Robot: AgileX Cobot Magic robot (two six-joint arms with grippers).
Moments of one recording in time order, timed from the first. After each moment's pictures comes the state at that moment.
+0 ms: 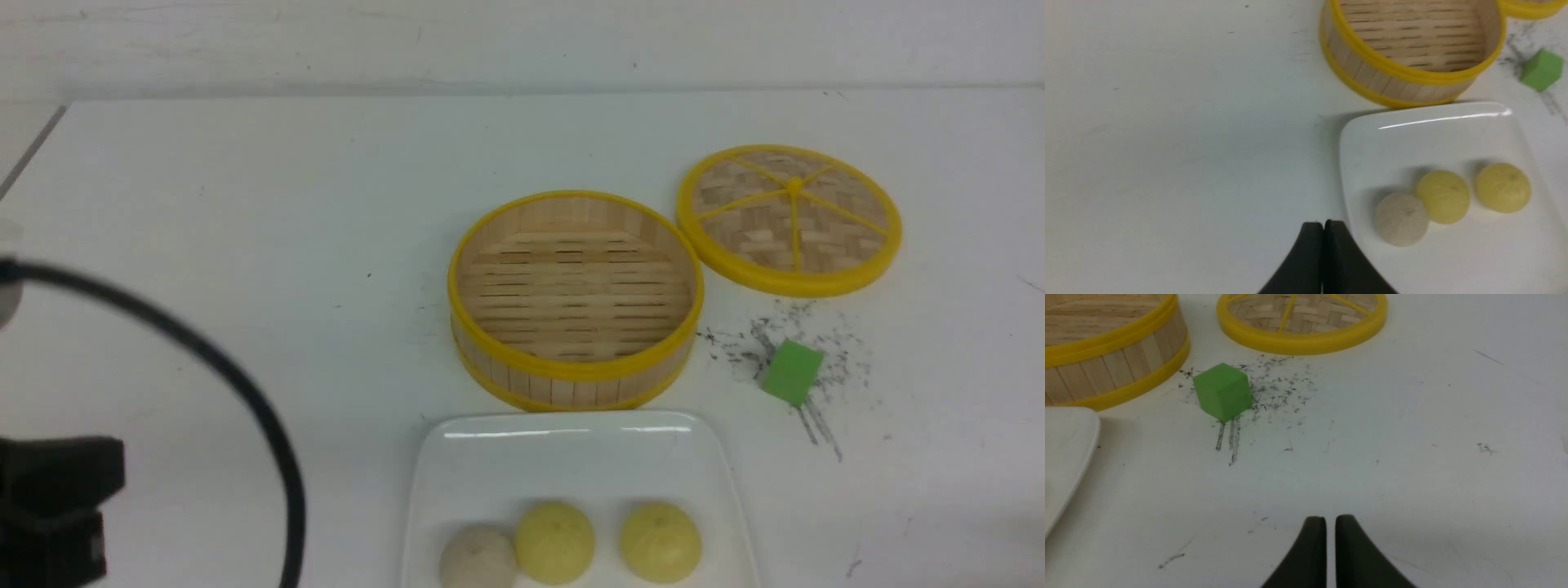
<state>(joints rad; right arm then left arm) 0.08 -0.01 0.02 0.04 0.40 0.02 -0.84 0.55 -0.73 0.39 0.95 -0.73</state>
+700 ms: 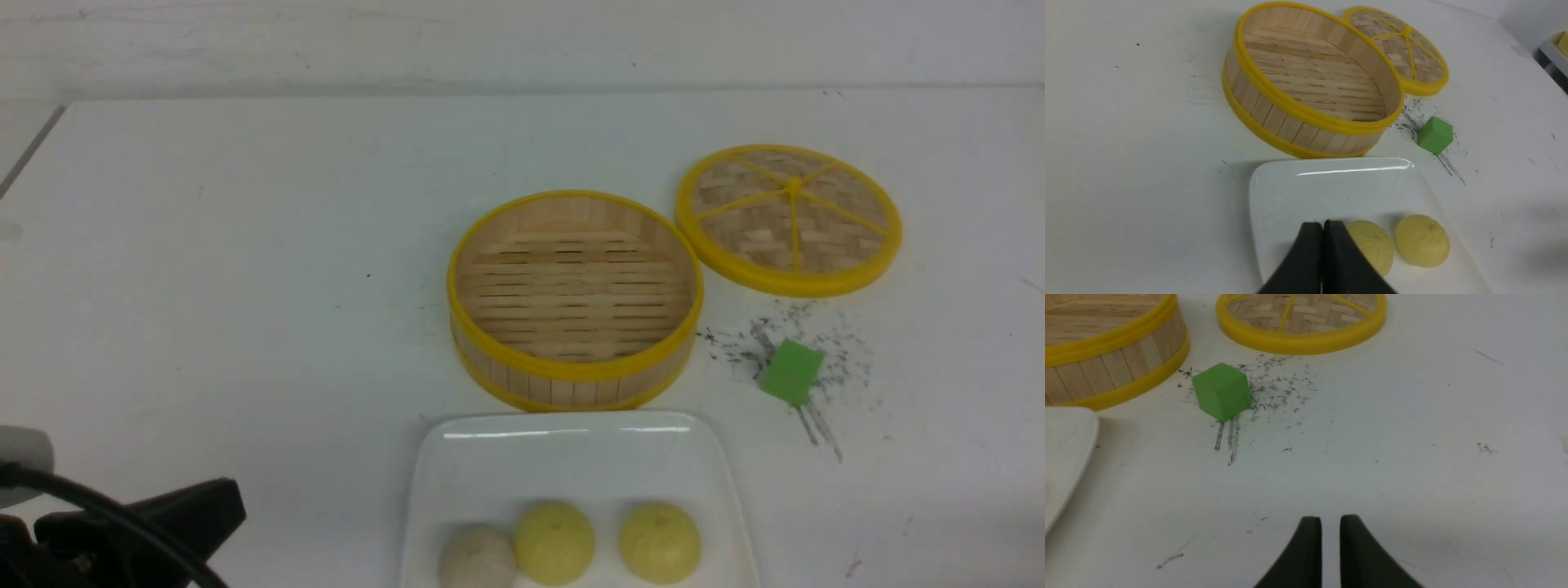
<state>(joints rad) 0.08 -0.01 0.02 0.04 0.40 0.02 -0.84 0.40 -0.35 0.50 0.43 -0.99</state>
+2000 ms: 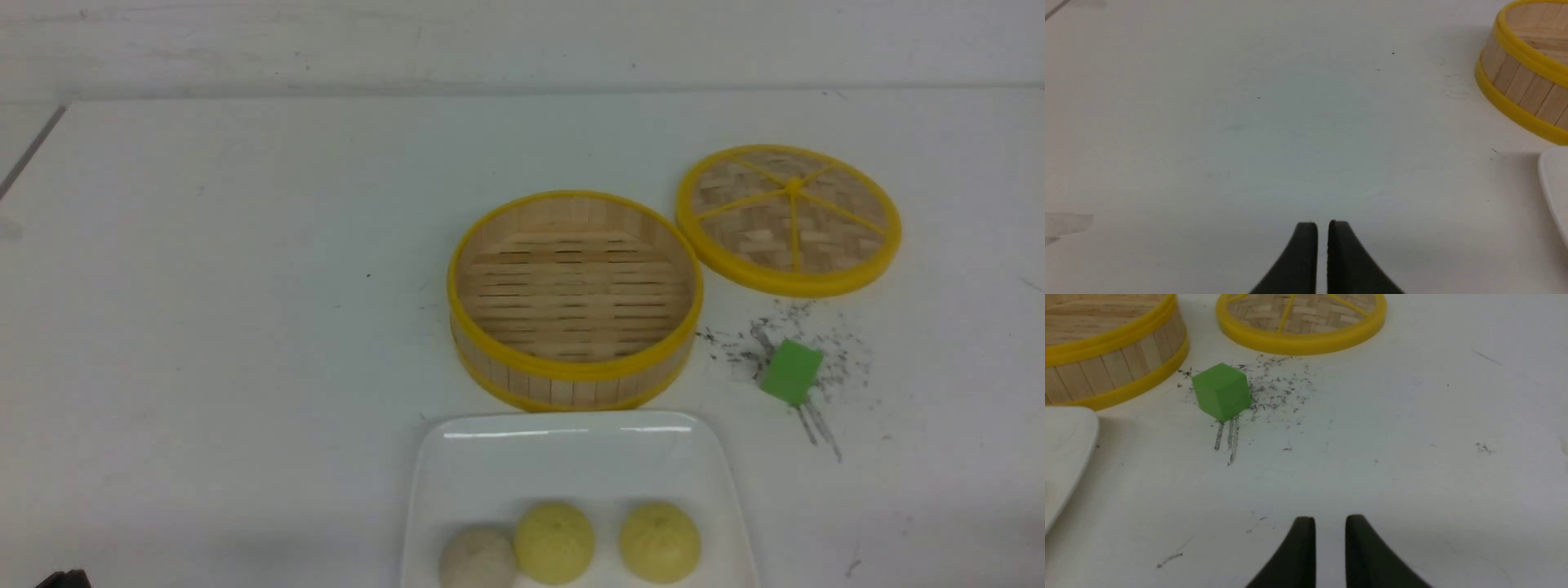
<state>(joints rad) 0.08 -0.01 0.02 0.04 0.40 0.02 -0.08 -0.01 0.03 0.06 0.36 -0.13</state>
